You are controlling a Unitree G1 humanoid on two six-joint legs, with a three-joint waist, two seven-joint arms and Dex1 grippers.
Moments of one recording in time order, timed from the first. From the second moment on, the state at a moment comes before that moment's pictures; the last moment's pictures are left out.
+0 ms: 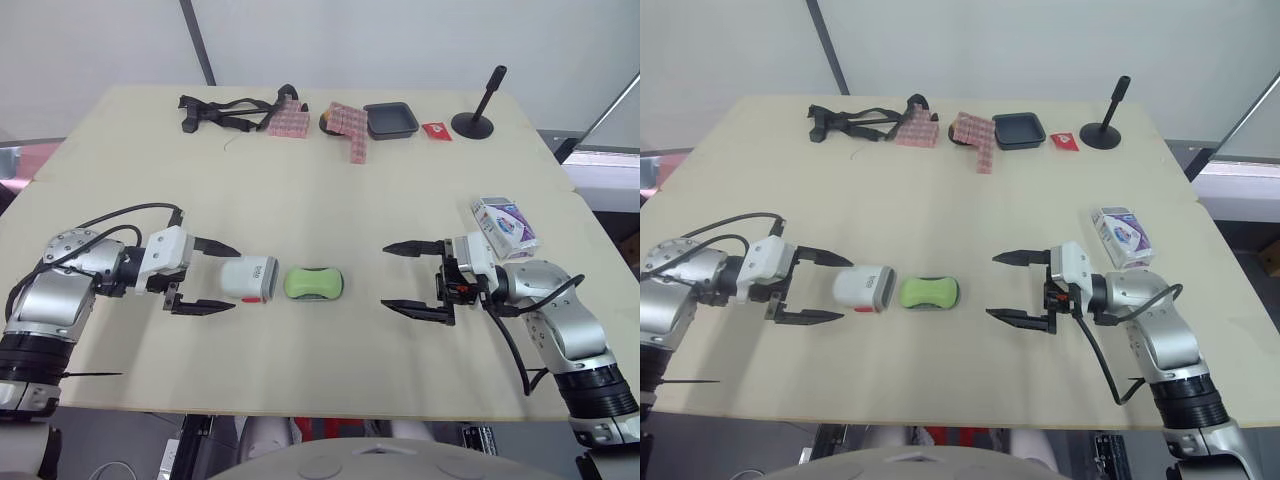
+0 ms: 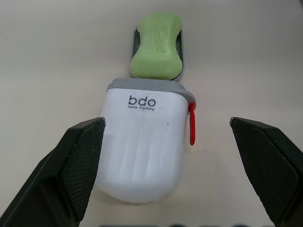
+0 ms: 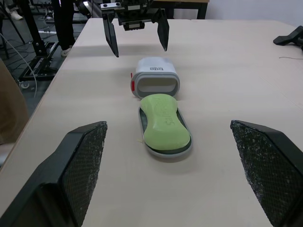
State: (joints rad) left arm -0.26 0.85 0.00 0.15 -0.34 -0.09 -1.51; right arm -0.16 -0.52 0.04 -0.15 0.44 0.08 1.27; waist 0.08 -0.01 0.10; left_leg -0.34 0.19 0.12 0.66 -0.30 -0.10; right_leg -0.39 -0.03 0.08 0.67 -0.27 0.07
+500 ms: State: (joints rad) left arm -0.45 0.79 -0.11 0.35 -0.20 -0.21 -1.51; right arm 0.07 -0.56 0.03 -0.18 0.44 0.00 1.26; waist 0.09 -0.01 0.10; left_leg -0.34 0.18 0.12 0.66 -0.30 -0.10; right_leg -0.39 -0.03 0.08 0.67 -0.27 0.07
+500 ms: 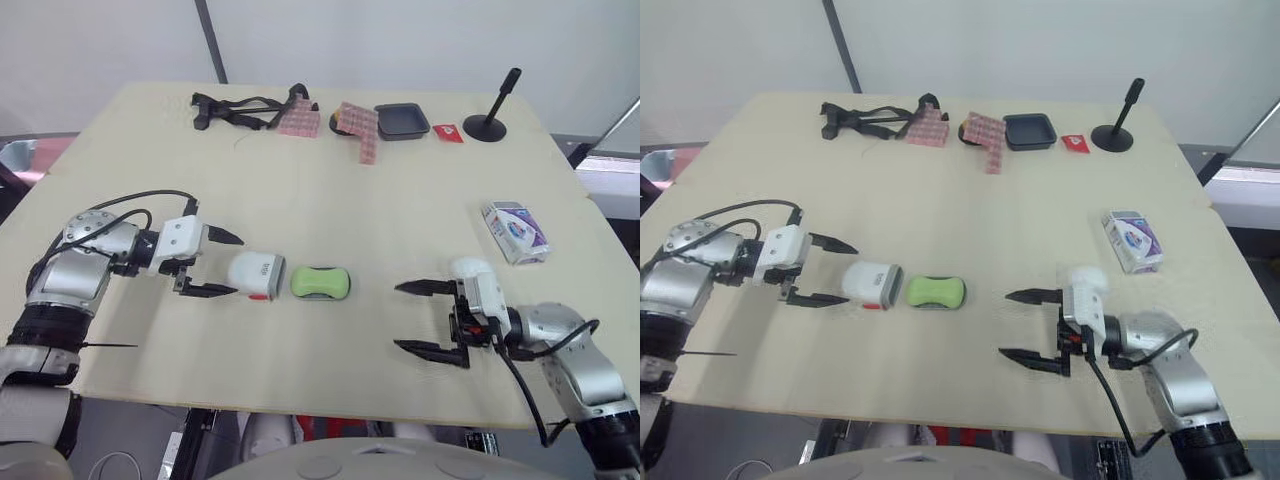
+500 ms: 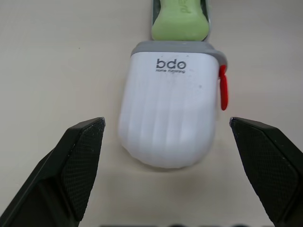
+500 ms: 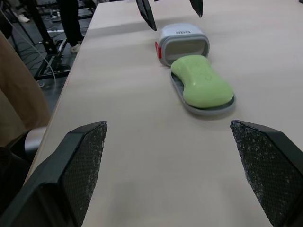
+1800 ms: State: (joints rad) left arm -0.50 0.77 -0.22 0.42 -0.12 -0.25 -1.53; right arm 0.04 -0.59 0.02 -0.14 0.44 -0.04 1.26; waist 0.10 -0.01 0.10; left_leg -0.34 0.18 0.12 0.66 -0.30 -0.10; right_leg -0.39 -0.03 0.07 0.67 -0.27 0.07
